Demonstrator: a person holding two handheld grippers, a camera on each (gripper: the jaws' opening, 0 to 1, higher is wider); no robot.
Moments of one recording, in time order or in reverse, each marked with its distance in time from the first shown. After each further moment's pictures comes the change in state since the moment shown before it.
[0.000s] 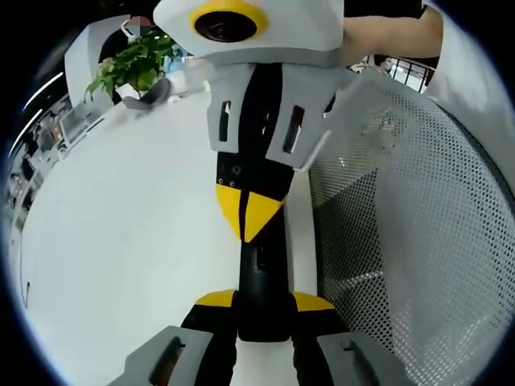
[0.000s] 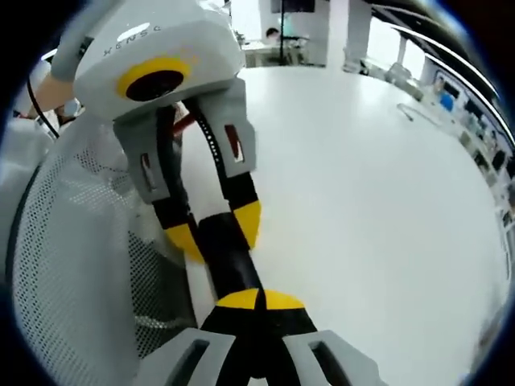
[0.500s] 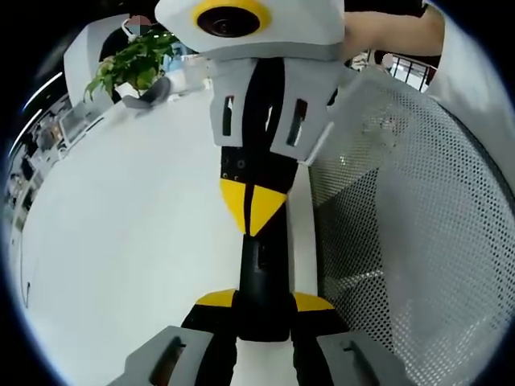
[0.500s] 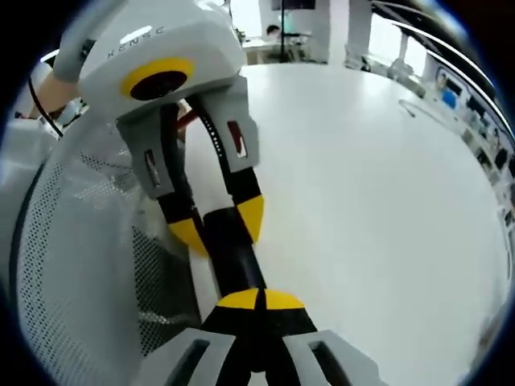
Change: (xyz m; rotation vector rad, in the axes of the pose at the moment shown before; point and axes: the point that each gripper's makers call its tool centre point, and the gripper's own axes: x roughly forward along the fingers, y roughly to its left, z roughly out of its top) left arm 0.000 0.001 -0.001 0.000 0.005 -0.001; right arm -0.002 0.002 -0.003 0.003 0.033 0.021
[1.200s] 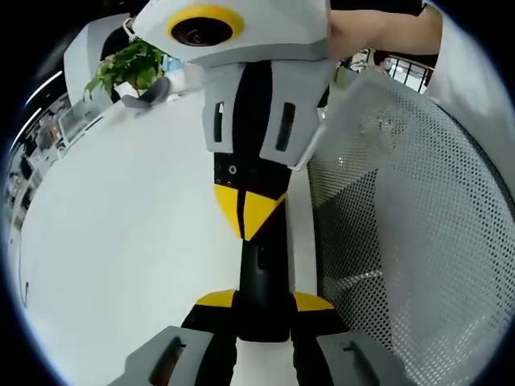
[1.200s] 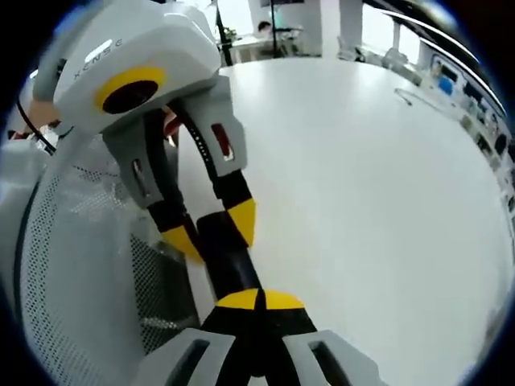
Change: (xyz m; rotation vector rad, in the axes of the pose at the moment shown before) left arm 0.000 0.000 0.001 -0.003 -0.001 -0.013; right arm 0.003 -0.003 0.001 0.063 -0.005 0.013
